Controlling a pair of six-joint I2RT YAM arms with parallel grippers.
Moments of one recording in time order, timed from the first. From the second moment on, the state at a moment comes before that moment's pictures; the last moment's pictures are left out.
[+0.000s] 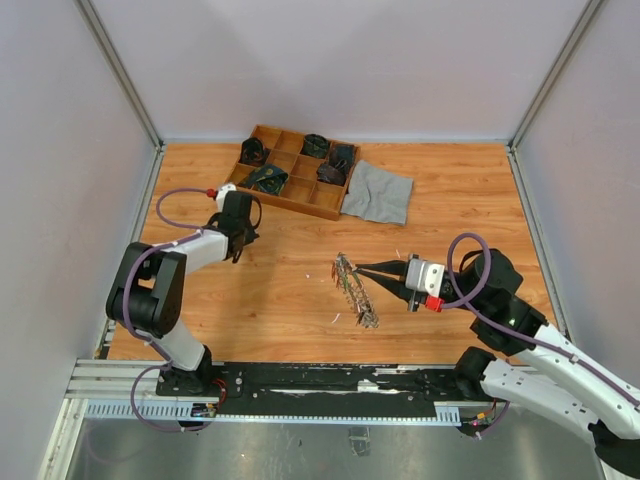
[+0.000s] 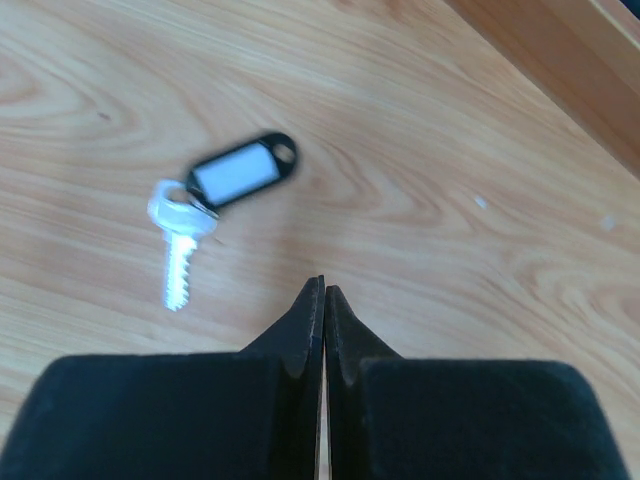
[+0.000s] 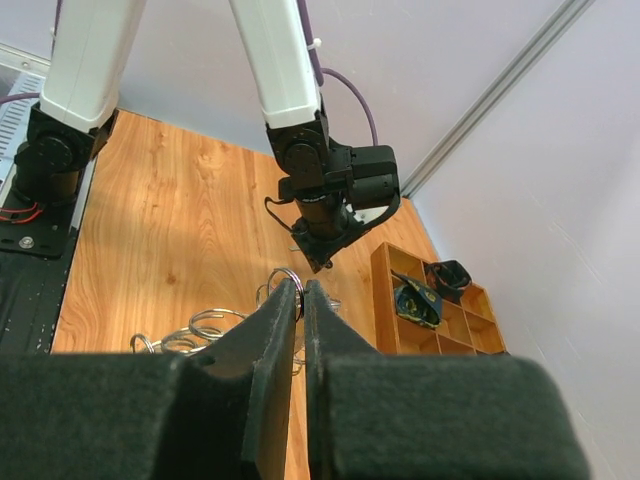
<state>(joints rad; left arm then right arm) -0.23 1.64 0.83 0.00 -0.37 -0.54 0.88 0.64 0.73 0.03 -0.51 -0.48</state>
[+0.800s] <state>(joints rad) -0.17 1.74 1.02 -0.19 -0.49 -0.72 0.88 0.60 0.73 0.00 -0.48 -0.50</state>
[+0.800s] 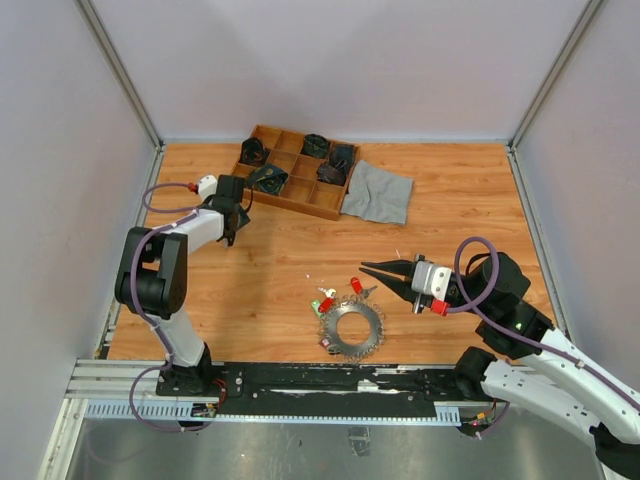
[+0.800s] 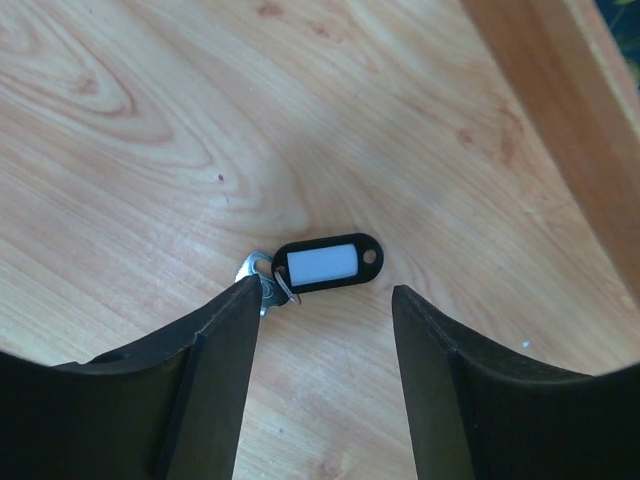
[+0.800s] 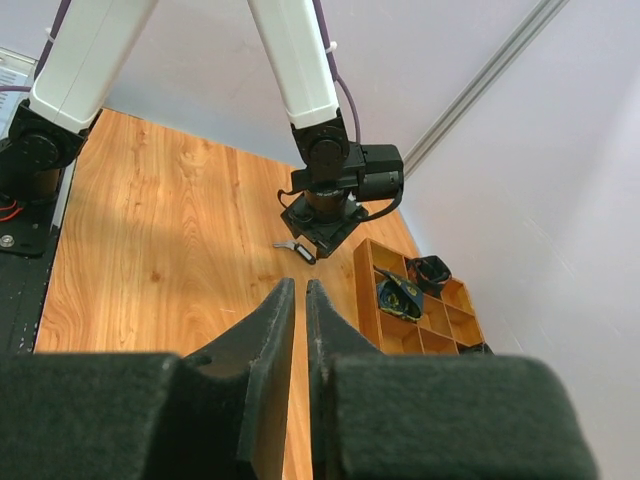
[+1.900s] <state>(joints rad) -0.16 1.77 1.00 -0.21 -0.53 -0.77 0.88 0.60 0.73 0.00 -0.46 -0.50</state>
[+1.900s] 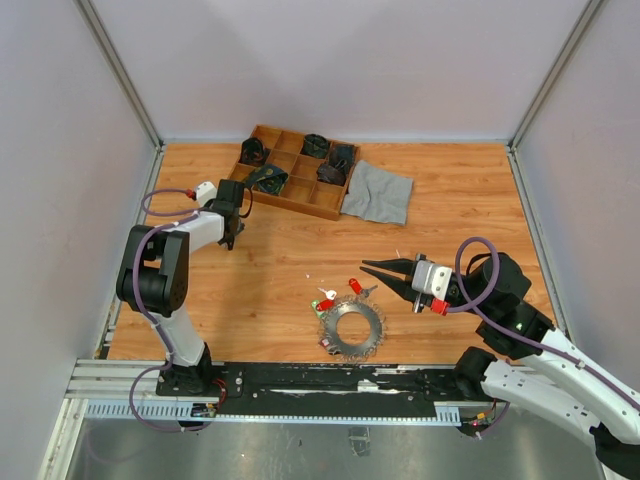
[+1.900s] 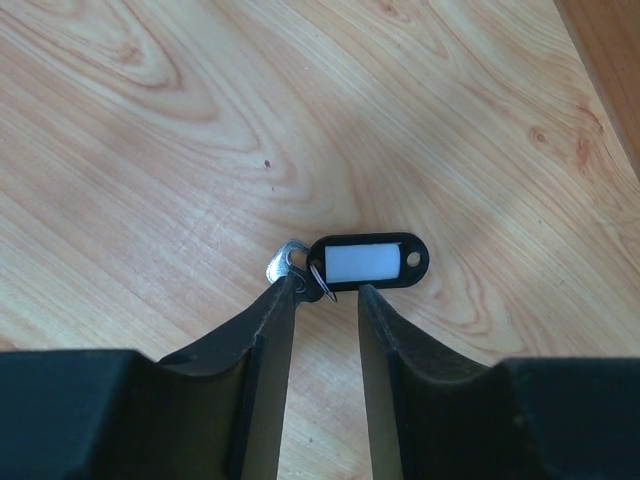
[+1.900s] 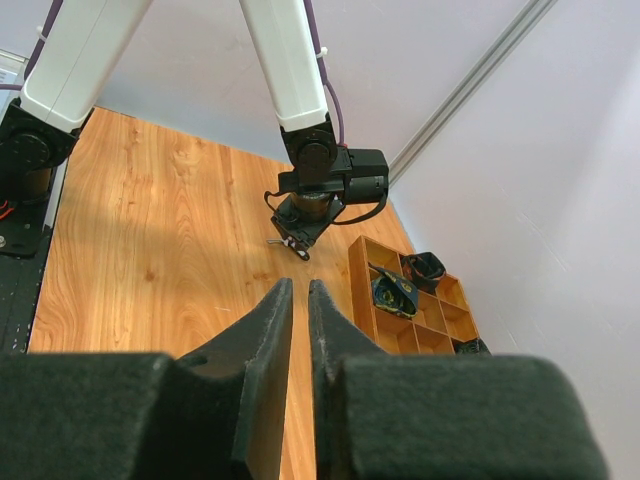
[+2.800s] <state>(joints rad) -0.26 1.70 0.97 -0.19 -0.54 -0.64 0.88 0.57 0.73 0.00 -0.41 -0.51</state>
